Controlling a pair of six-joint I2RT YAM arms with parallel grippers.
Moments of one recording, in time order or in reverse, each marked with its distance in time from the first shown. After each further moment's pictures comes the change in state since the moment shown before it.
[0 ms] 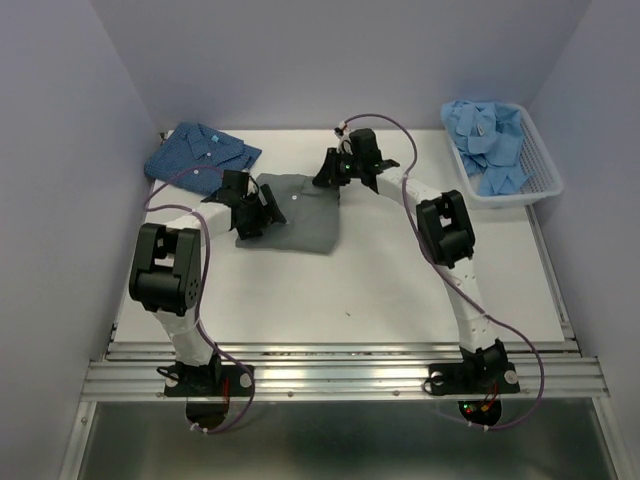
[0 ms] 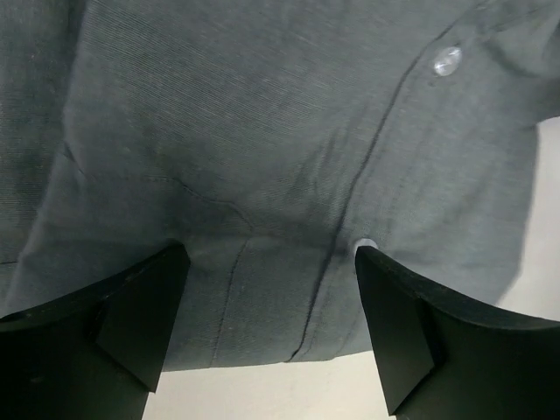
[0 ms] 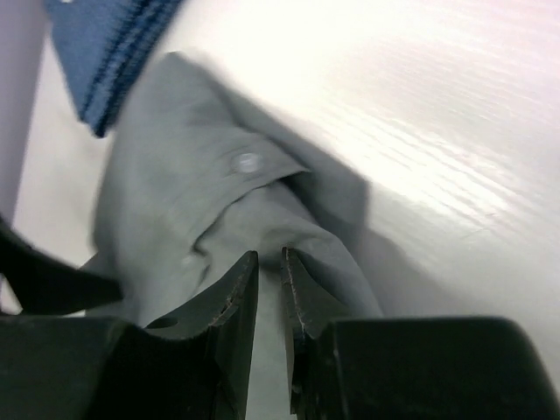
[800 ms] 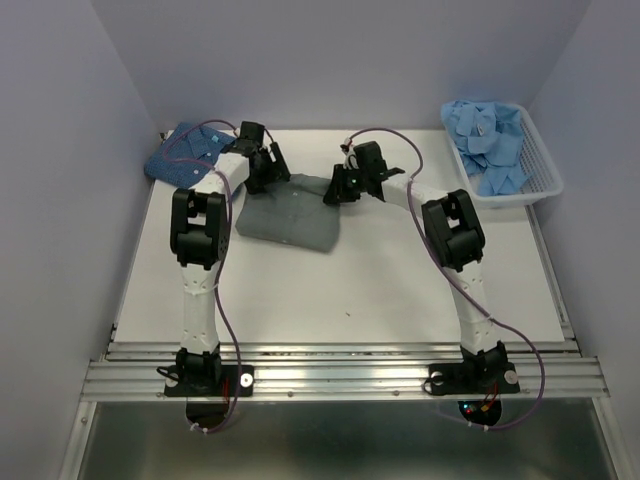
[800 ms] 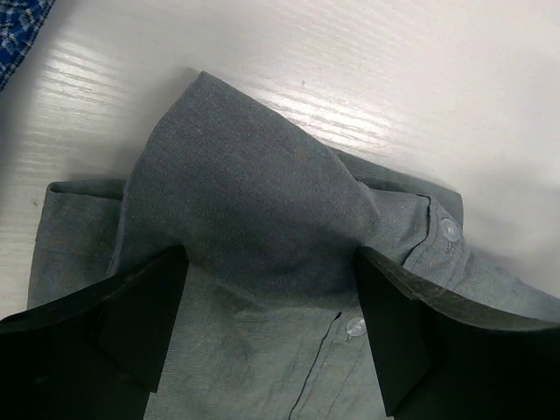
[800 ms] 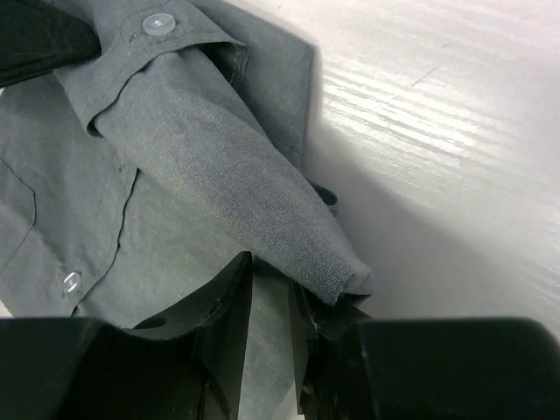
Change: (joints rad) left arm -0.002 0.517 0.796 -0.315 -0.119 0.041; right arm -0.001 -0.077 -0.202 -0.066 0.077 -0.048
